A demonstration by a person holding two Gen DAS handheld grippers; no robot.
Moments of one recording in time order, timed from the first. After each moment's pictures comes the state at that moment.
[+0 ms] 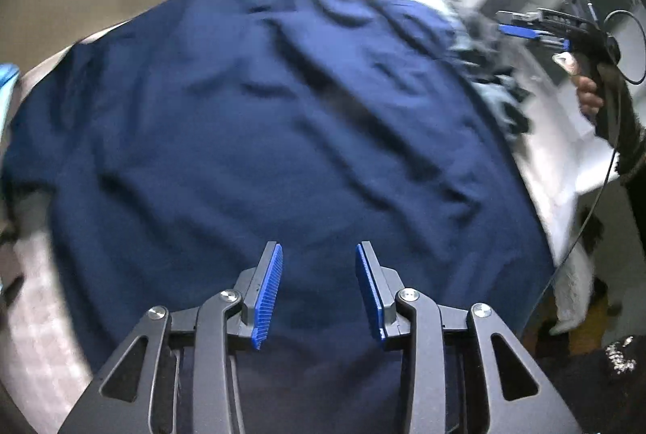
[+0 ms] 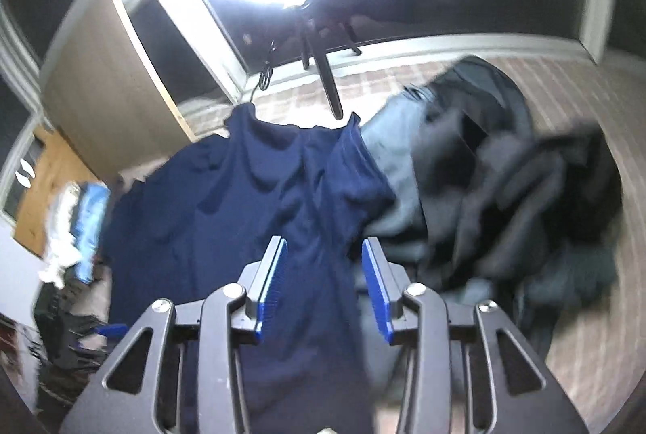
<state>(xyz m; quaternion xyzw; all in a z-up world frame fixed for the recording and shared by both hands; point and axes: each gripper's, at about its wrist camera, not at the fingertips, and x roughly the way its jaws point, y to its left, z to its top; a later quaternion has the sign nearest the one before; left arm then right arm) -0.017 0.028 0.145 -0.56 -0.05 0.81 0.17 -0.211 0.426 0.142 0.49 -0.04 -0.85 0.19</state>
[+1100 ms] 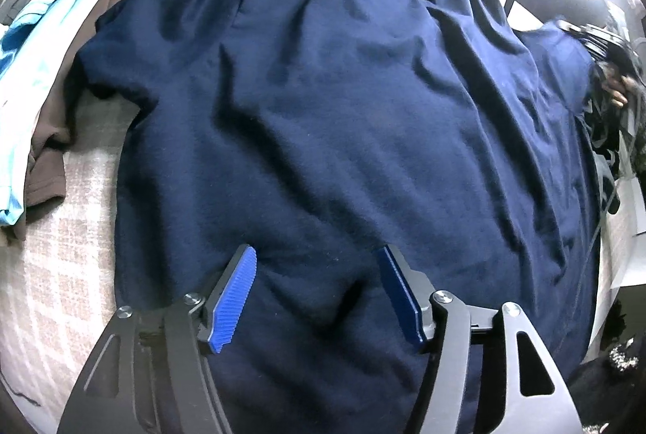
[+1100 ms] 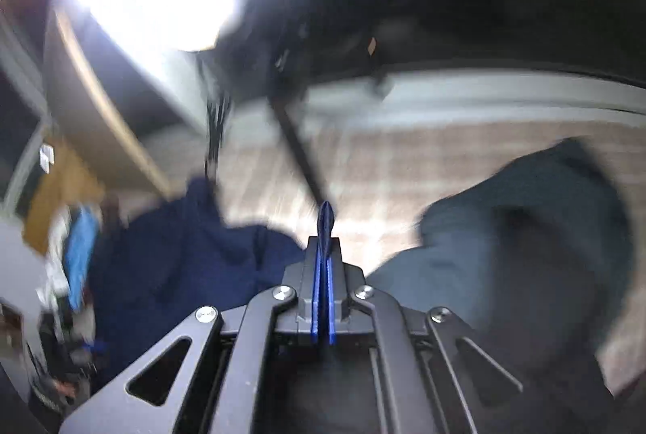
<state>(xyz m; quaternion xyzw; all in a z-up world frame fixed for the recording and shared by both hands) -0.017 -0.016 0.102 -0.59 -0.11 0.80 0.01 -0.382 0.458 0.093 0.46 -0.09 -0.84 0.26</state>
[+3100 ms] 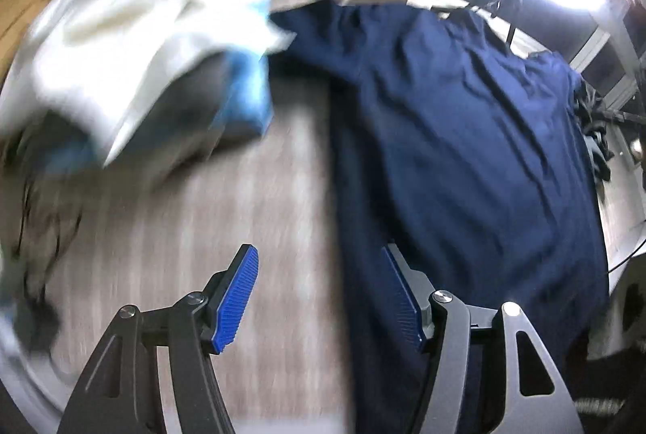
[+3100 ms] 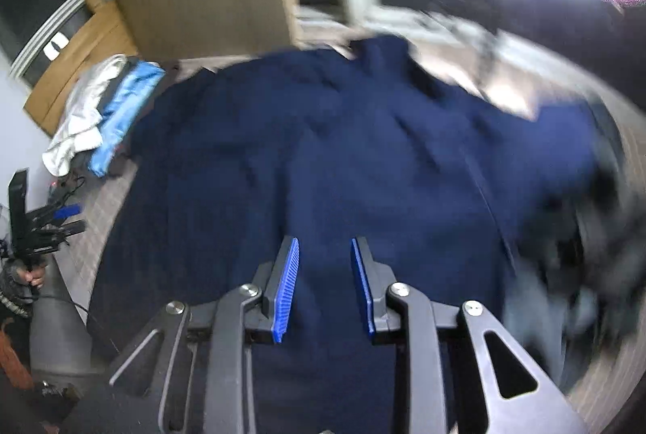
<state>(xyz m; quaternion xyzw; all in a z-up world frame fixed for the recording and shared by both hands) 0.113 -0.140 0.158 -0.55 -0.10 0.83 -0.02 -0.113 0.323 0.123 0.53 0.06 -0.80 0.27</state>
